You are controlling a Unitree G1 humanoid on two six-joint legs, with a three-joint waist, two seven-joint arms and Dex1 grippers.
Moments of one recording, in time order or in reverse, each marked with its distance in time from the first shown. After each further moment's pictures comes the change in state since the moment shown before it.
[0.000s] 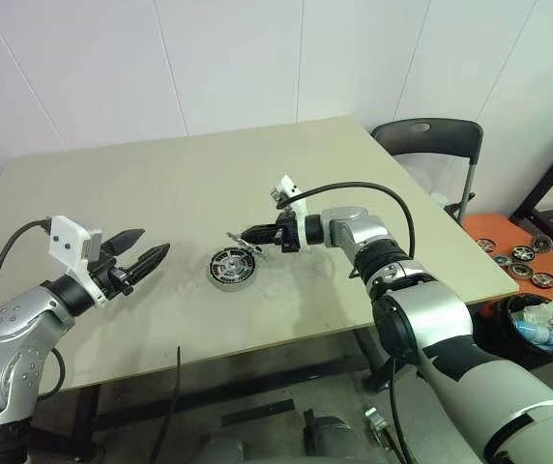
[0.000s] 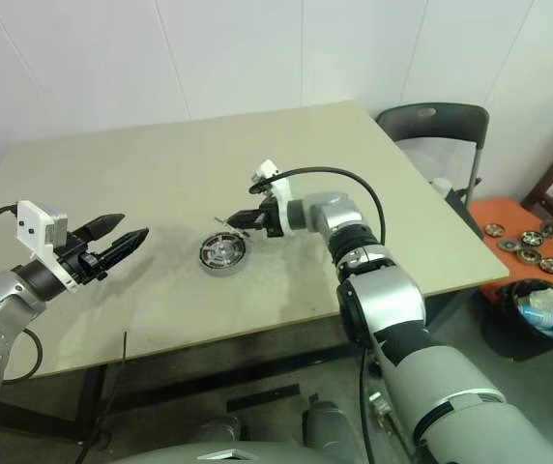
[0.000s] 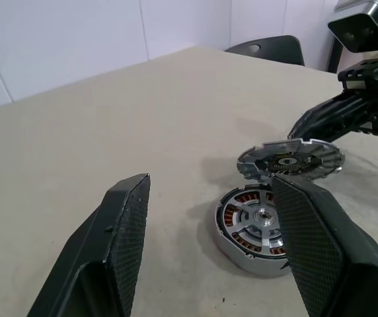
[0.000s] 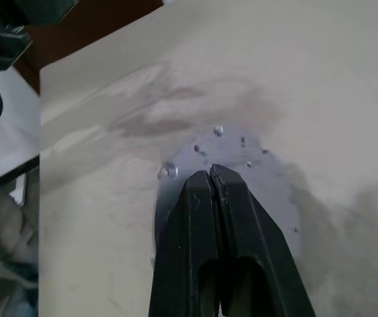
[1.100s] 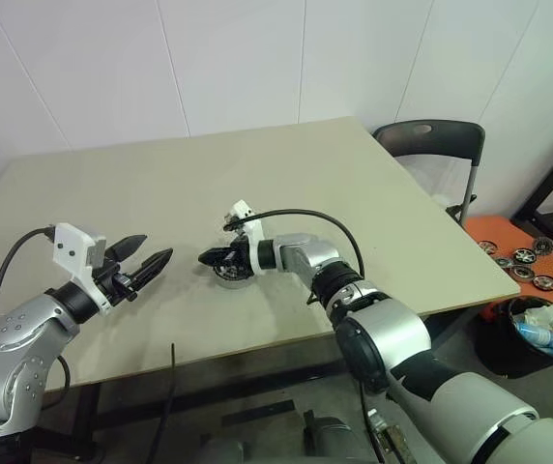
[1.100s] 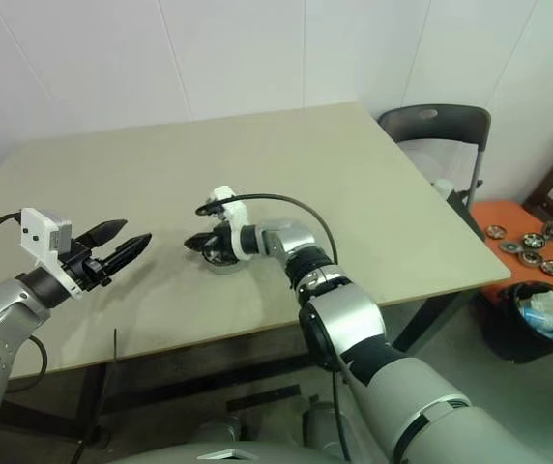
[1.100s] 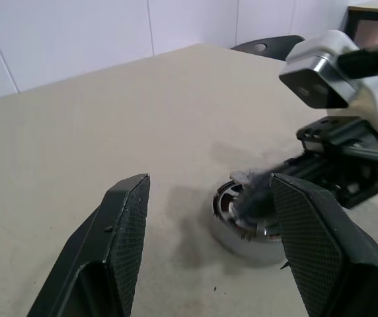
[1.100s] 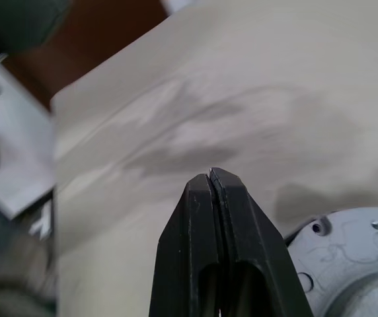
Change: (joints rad) left arm 0.039 -0.031 0.000 -0.055 -0.003 0.025 0.040; right arm 0.039 0.228 -0.053 0.036 0.083 0.031 -0.304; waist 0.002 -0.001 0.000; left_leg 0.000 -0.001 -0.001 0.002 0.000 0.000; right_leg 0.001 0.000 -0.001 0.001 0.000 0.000
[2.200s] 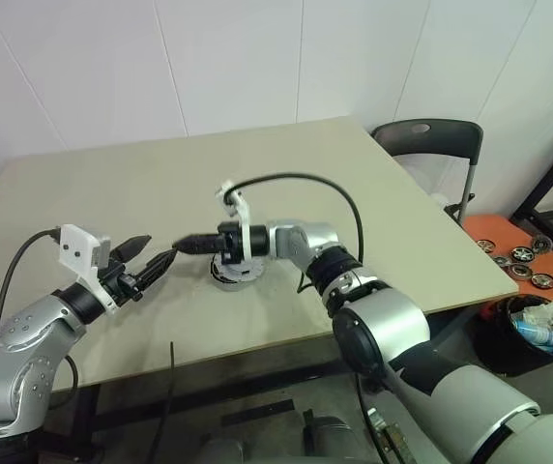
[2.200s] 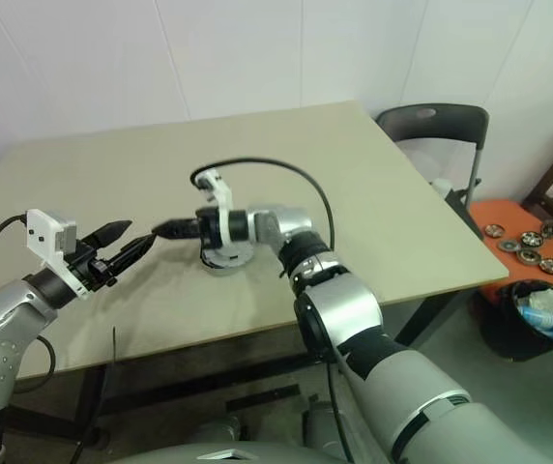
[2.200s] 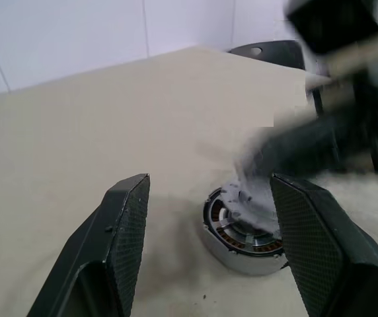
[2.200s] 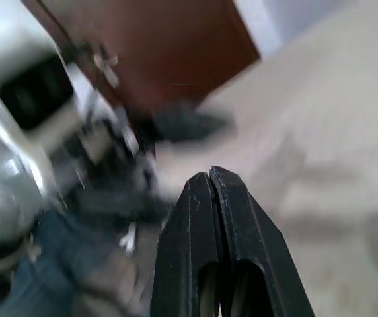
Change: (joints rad) left arm -0.004 -0.027 -0.017 -0.008 0.002 0.004 0.010; right arm -0.121 0.010 -0.021 -0.075 0.170 0.161 0.244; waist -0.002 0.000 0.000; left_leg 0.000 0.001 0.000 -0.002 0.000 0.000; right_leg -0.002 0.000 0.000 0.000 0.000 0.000
